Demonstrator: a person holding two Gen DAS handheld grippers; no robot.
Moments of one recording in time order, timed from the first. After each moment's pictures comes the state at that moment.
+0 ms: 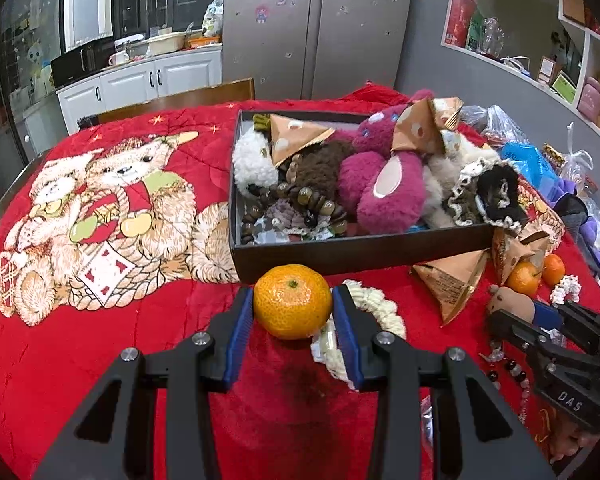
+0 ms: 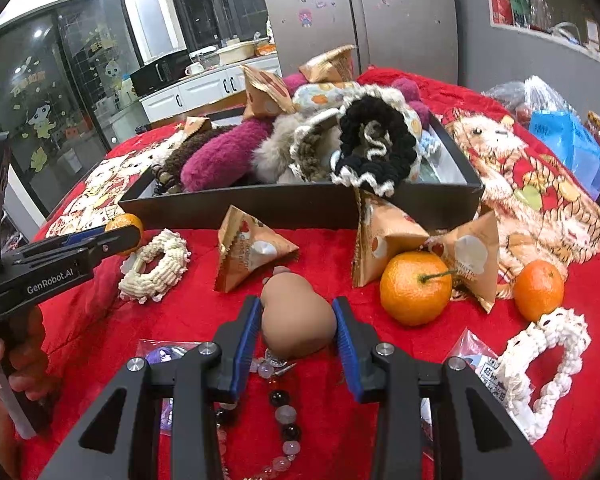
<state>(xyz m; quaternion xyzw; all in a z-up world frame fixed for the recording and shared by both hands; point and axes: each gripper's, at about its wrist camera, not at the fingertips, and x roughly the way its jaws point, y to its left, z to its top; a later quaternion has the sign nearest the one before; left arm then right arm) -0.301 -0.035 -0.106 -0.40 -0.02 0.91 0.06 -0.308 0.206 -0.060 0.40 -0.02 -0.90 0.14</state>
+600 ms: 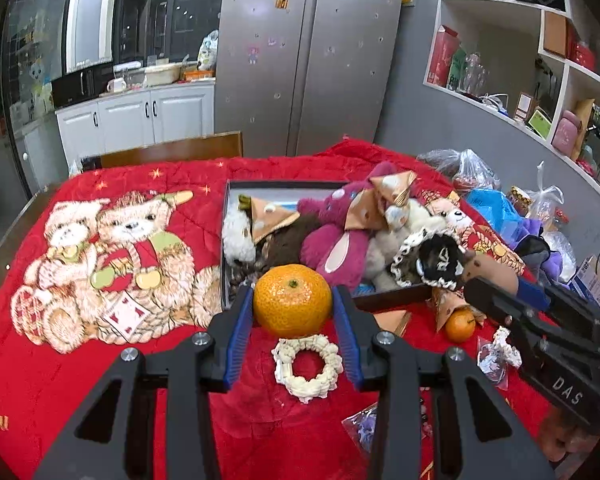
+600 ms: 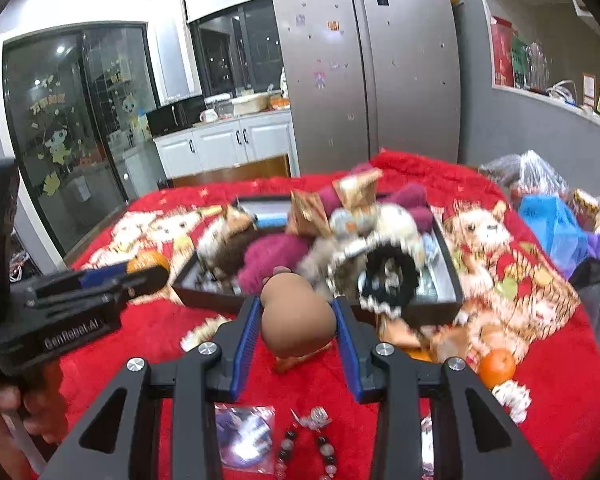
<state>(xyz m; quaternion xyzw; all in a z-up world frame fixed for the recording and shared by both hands) -0.276 -0.027 -0.024 -0.35 -0.03 0.93 0.08 -0.298 0.189 0.031 0.31 -0.02 -0.94 0.15</state>
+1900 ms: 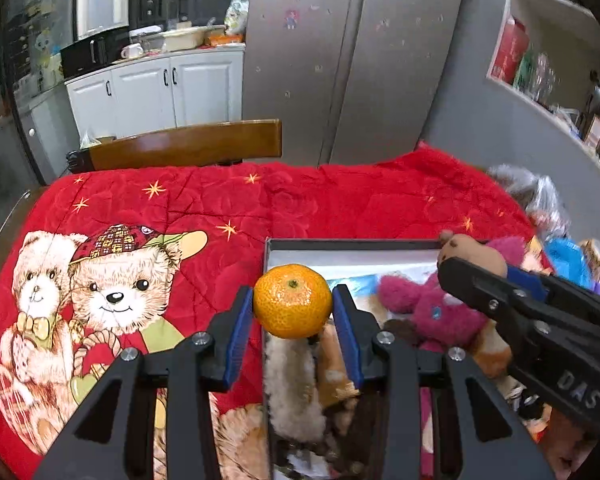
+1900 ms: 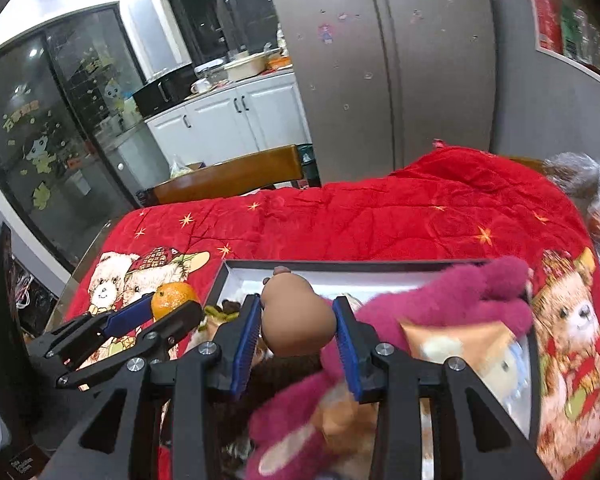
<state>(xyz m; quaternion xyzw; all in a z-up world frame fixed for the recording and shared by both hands) -0.482 -0.066 -0.058 -0.42 -0.04 0.91 0.03 -0.505 0.126 0.028 0.41 -0.05 -0.90 0.17</state>
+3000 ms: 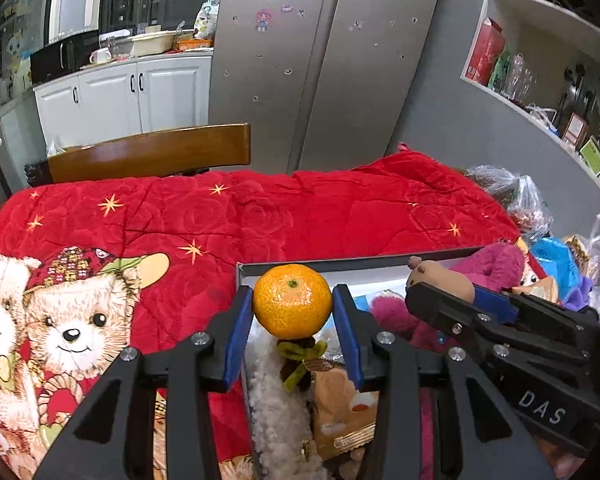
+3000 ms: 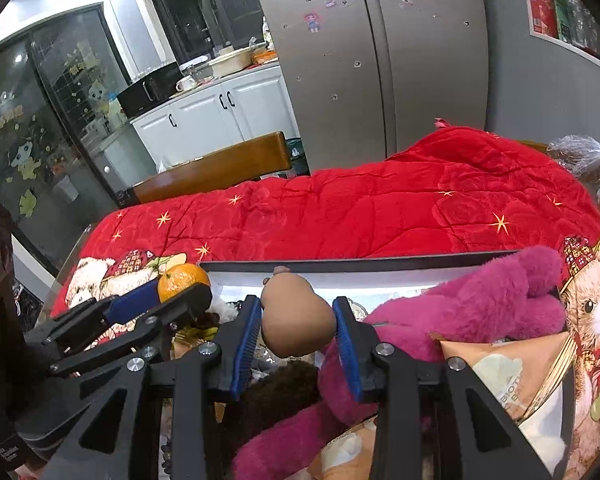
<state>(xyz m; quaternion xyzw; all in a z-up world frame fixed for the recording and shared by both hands) -0.515 -0.069 -0.080 -0.40 -0.06 0.91 0.09 -0.529 0.117 -0.006 0.42 -0.06 -0.89 0.15</state>
